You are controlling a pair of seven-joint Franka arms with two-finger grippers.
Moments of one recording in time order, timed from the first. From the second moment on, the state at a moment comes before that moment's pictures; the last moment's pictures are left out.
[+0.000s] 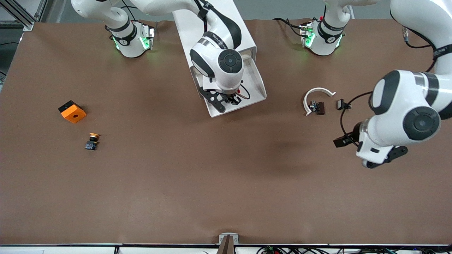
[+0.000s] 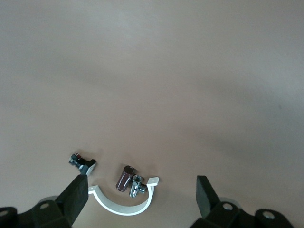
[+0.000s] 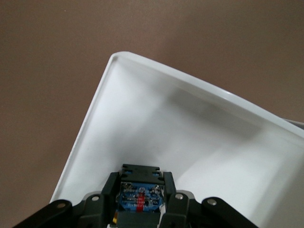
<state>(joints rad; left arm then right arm) -0.06 0.38 -0.17 -1.54 0.10 1.71 -0.58 0.82 0.58 0.06 -1.46 0.08 1.88 1.62</state>
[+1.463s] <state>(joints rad) -0.21 0.35 -0.48 -2.04 0.01 2.32 -0.93 0.28 0.29 0.03 -1.60 0.05 1.62 0.51</state>
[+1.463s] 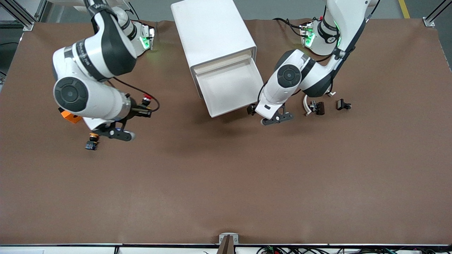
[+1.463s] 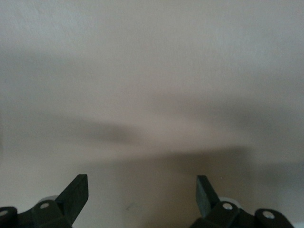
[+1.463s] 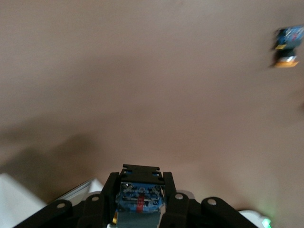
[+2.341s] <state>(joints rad) -0.32 0.35 -0.62 -2.09 0.01 2.27 -1.13 0.06 0.31 0.03 -1.93 -0.15 2.11 0.19</state>
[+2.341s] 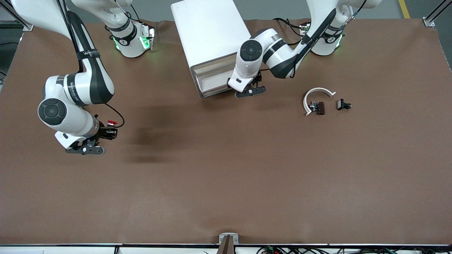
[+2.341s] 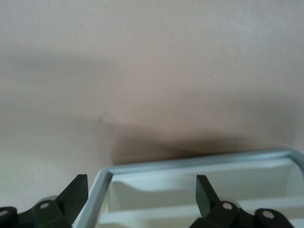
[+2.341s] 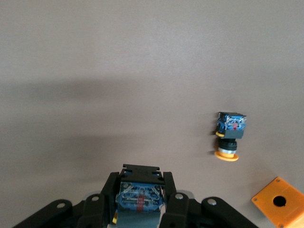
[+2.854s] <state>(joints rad) -0.35 0.36 -0.66 -2.10 0.01 2.27 -1.15 -0.04 0.42 0.03 -1.93 -0.17 2.26 0.04</state>
